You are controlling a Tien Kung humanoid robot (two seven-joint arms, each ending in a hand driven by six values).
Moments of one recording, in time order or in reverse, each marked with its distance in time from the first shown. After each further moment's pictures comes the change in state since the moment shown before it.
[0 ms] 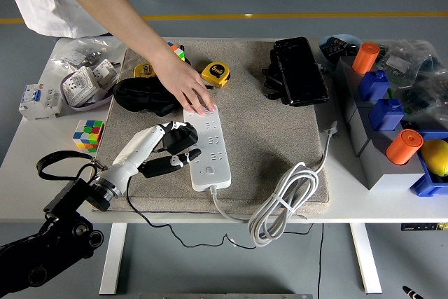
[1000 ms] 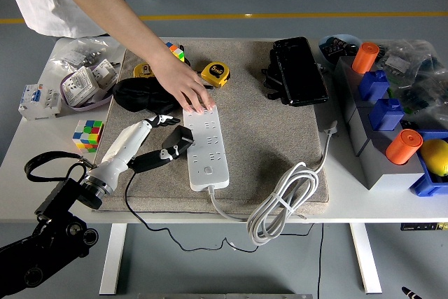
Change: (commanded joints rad) left arm 0.048 -0.001 -0.074 0.002 0.018 0.039 0.017; right arm 0.002 0.002 -0.004 -0.001 -0.002 0.001 -0.004
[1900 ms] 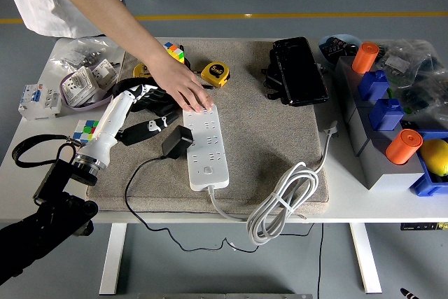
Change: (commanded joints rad) left arm -0.045 -0.043 -0.078 0.081 -0.092 0.052 -0.068; right arm -0.002 0.005 -0.002 -0.002 0.006 0.002 -0.008
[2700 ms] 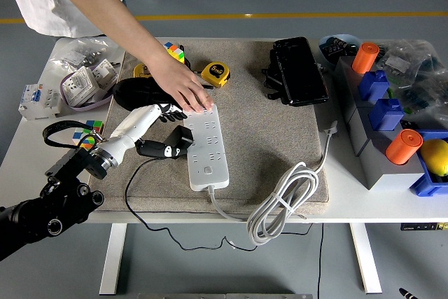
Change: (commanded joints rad) left arm -0.220 -0.030 0.225 0.311 -0.024 -0.118 -0.159; right arm -0.001 0.004 -0.002 0.001 0.004 -0.002 -0.001
